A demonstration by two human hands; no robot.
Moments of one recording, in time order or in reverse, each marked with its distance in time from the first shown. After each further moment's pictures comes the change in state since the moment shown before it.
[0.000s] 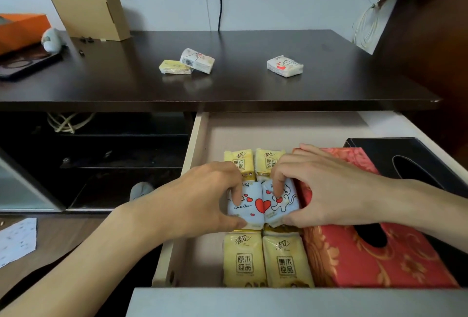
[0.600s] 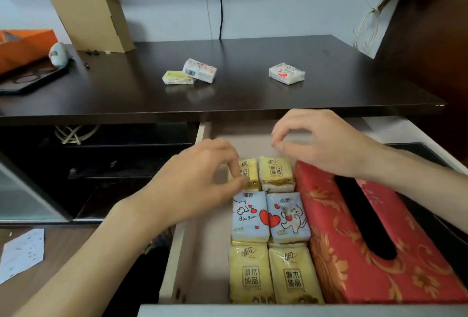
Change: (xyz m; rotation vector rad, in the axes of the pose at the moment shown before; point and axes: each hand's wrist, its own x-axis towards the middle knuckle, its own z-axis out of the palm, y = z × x) left_hand 0.009 0.000 -0.029 -0.001 0.249 -0.062; right_hand 0.040 0.020 -0.030 0.315 0.380 0.046
